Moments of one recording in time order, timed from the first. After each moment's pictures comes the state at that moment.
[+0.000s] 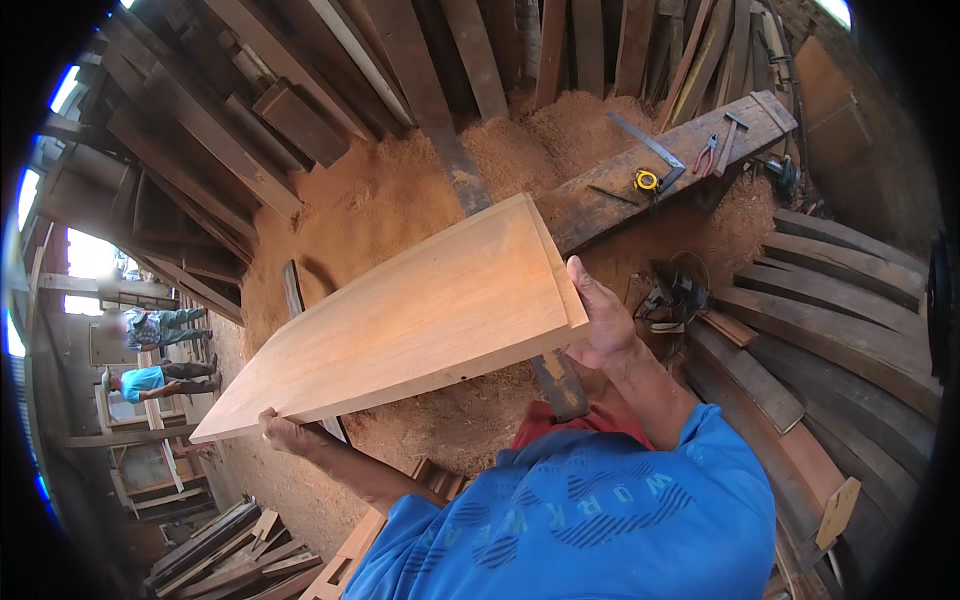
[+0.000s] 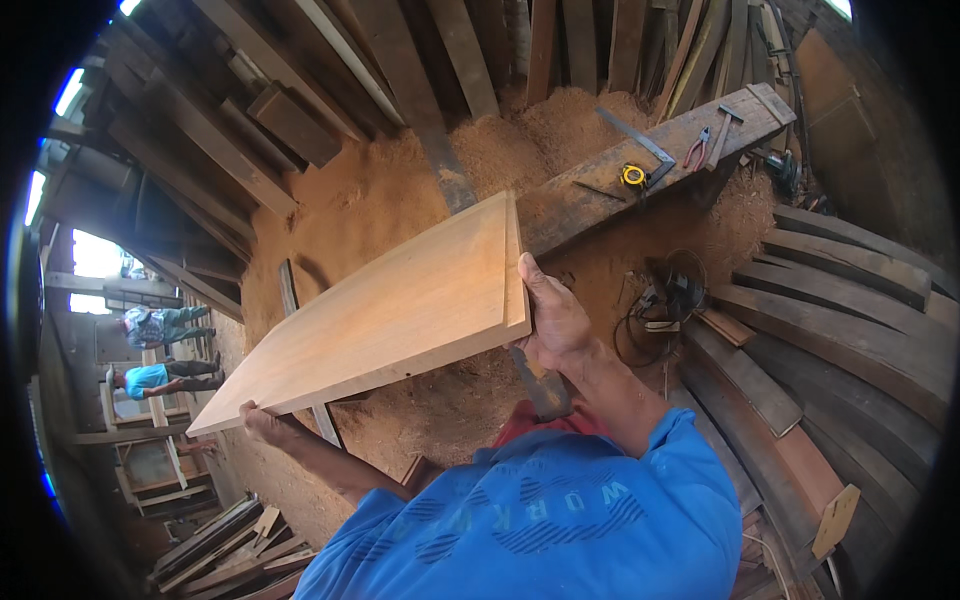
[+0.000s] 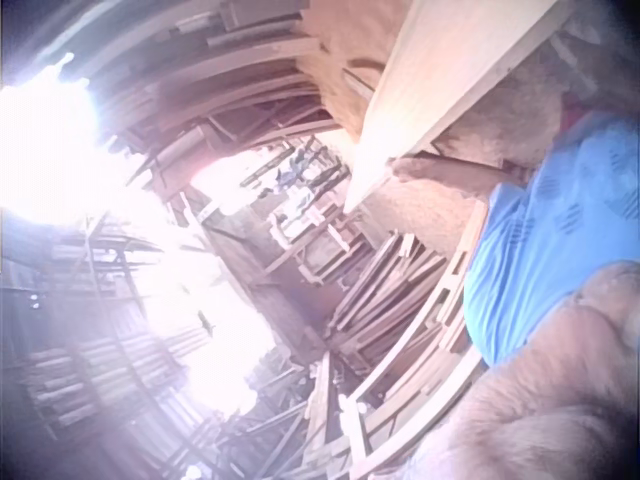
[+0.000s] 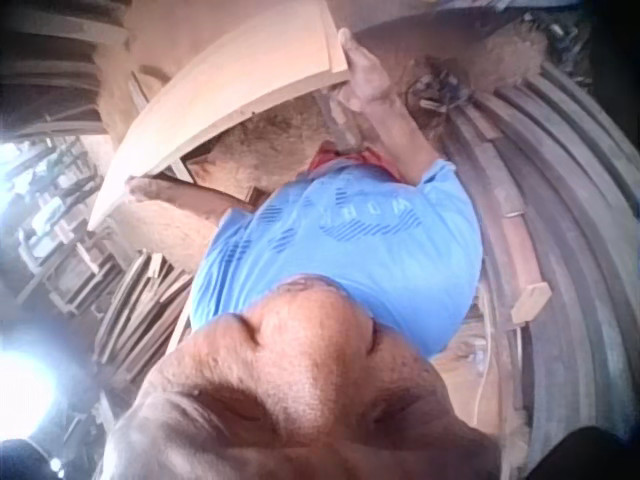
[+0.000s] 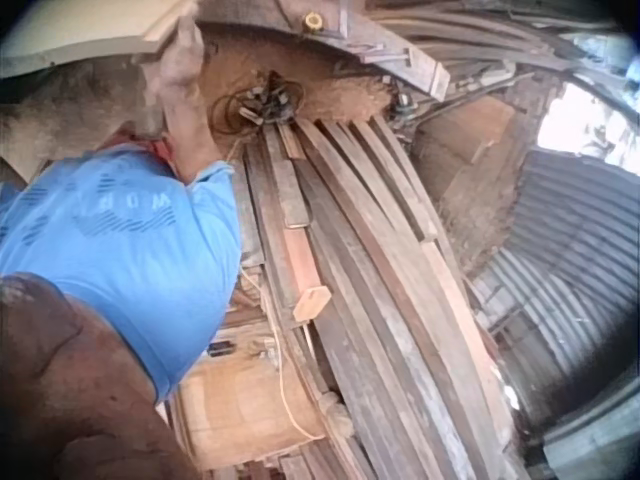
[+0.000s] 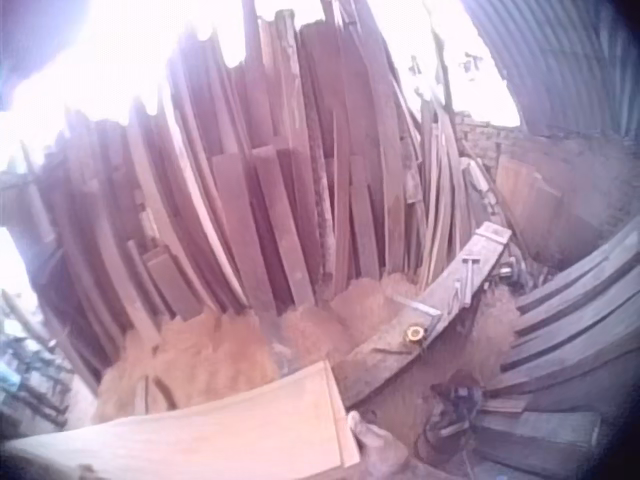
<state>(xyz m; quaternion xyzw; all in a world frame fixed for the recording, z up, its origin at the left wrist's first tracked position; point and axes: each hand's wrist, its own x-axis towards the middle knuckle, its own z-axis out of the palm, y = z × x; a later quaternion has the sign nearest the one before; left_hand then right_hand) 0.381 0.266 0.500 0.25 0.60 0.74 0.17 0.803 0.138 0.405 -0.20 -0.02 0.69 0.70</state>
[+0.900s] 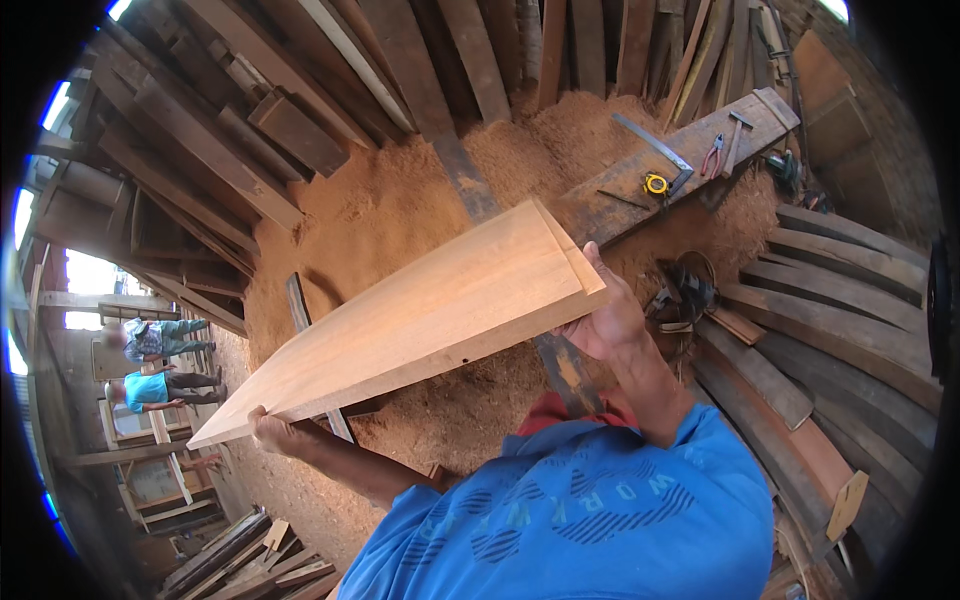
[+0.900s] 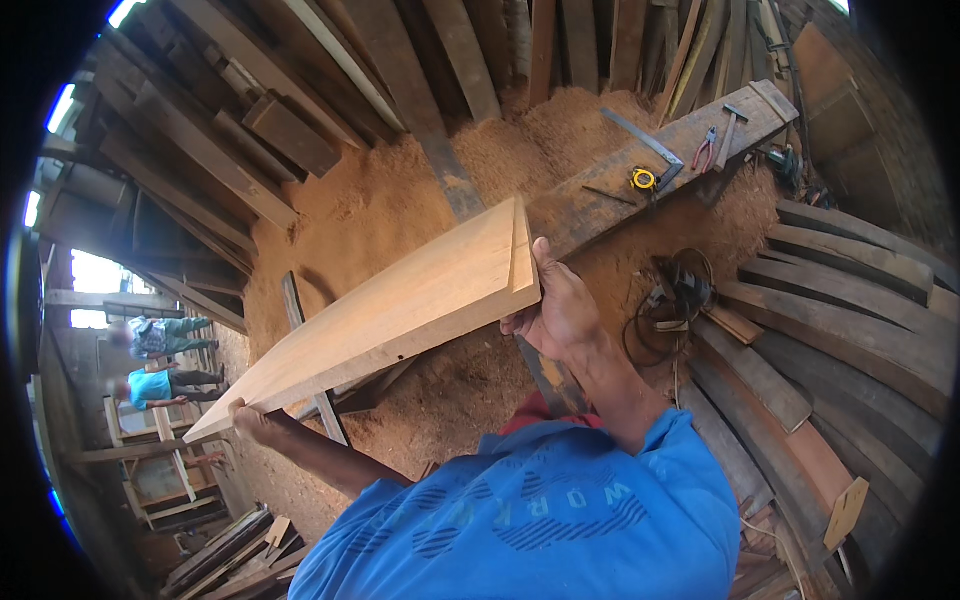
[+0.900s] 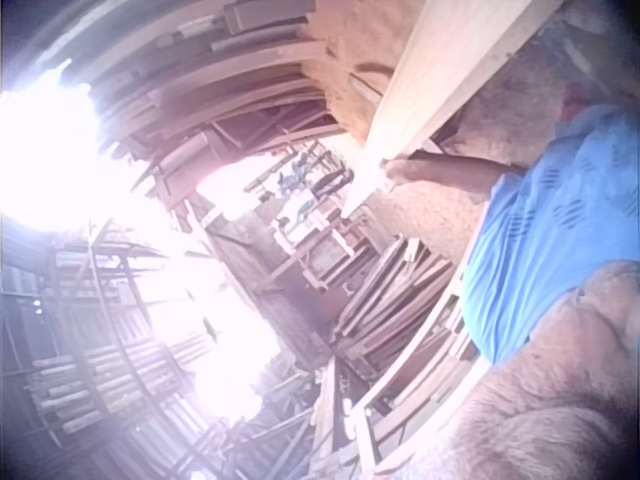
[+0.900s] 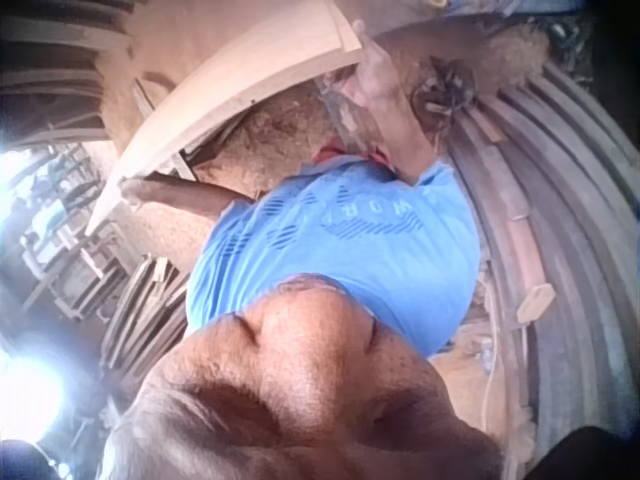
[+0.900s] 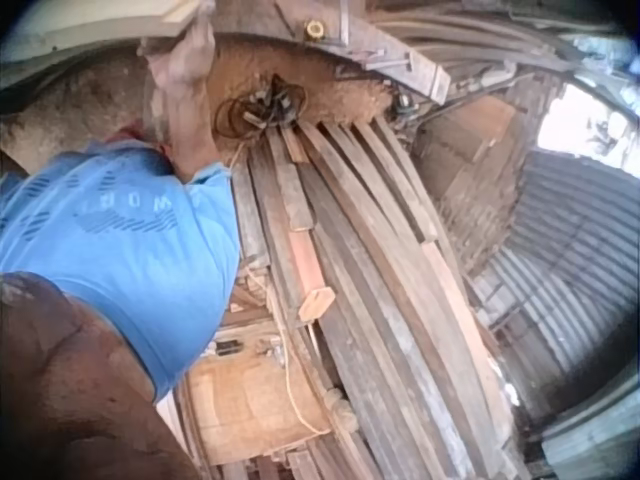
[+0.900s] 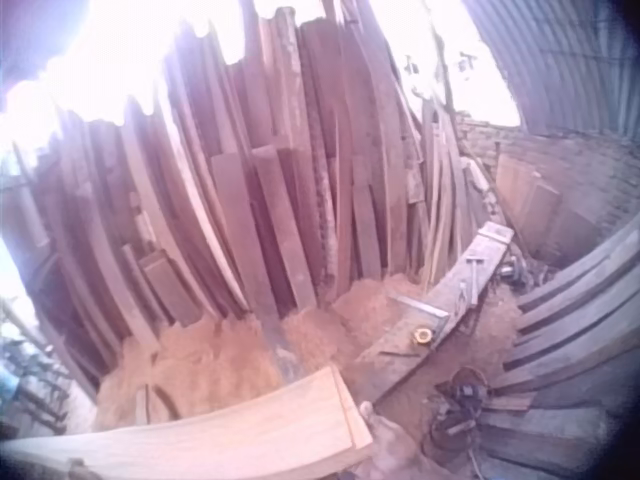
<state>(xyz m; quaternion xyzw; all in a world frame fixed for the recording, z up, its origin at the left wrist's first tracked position) 0.403 0.318 0.533 0.30 0.65 0.68 0.13 0.803 0.180 0.428 -0.18 0.00 0.66 0.73</state>
